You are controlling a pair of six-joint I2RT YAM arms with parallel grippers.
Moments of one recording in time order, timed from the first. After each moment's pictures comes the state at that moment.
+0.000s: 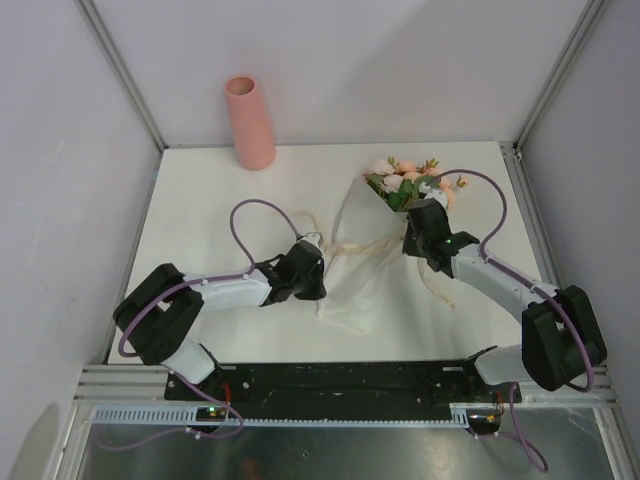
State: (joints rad) left arm -0.81 1.54 0.72 -0.07 -0.04 -0.68; right arm 0.49 1.38 0.86 -0.27 0.27 0.49
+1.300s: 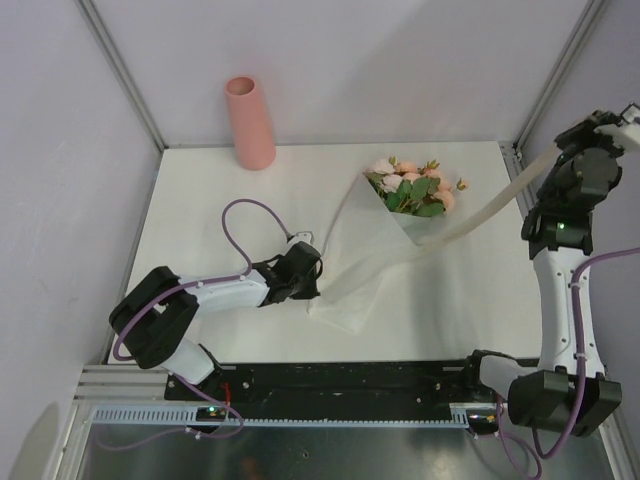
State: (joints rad) left arm -0.81 1.52 0.72 -0.14 -0.17 -0.74; right arm -0.16 1.10 1.19 0.27 0.46 0.20
